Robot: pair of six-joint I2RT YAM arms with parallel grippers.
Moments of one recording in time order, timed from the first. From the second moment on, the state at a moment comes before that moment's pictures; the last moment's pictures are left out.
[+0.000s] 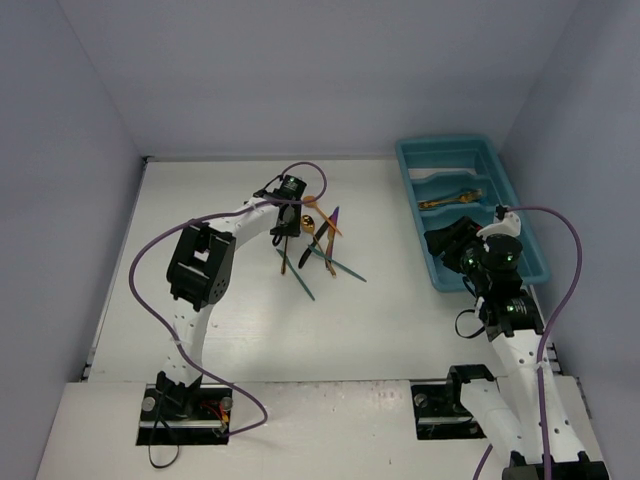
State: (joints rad) left arm -0.47 2.17 1.68 -0.55 -0.19 -0.36; right arm 0.05 0.72 0.70 -0.31 -0.12 0.66
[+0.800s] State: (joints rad) left arm -0.45 2.00 1.73 -0.56 -0.05 -0.38; right arm 0.16 0.81 0.83 -0.35 -0.20 0.59
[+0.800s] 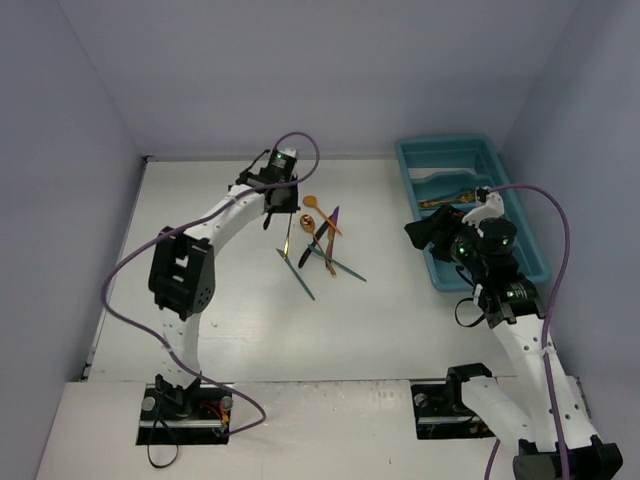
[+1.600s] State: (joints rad) left arm -0.66 1.53 1.49 -0.31 0.10 -0.62; right arm 0.75 1.09 0.98 -0.18 0.05 0.60
